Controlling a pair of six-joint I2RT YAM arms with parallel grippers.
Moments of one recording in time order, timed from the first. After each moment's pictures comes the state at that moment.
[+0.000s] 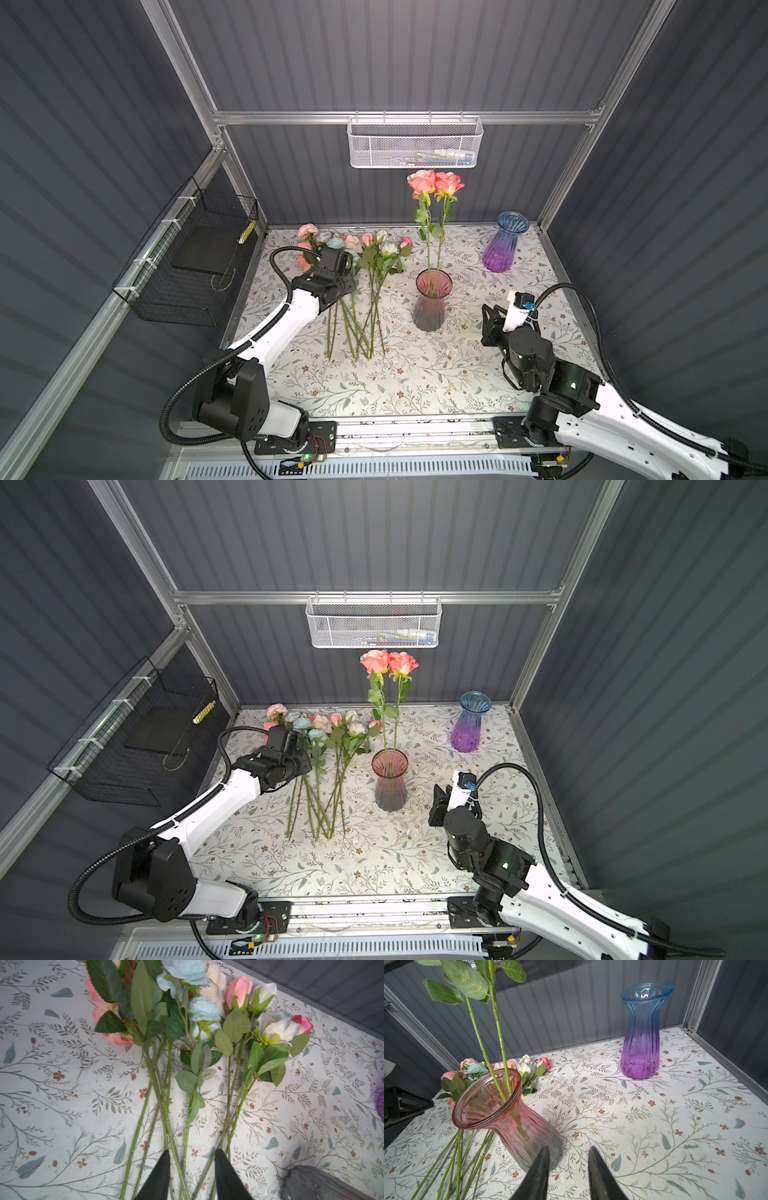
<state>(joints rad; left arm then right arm) -0.36 1.43 1.10 -0.54 -0.19 -0.60 0.94 0.57 0.53 -0.30 0.76 0.51</state>
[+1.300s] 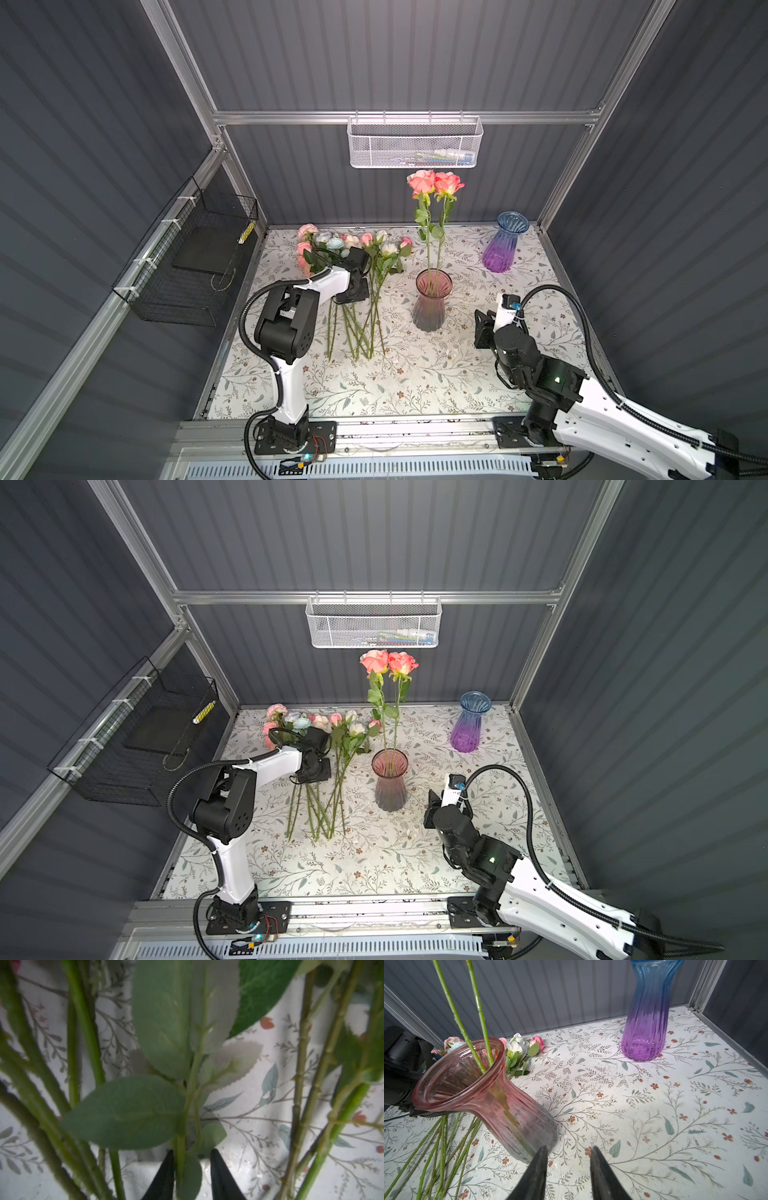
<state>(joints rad) -0.39 1.98 1.34 -0.60 -0.13 -0.47 0.91 0.67 0.48 -0.27 0.70 0.54</state>
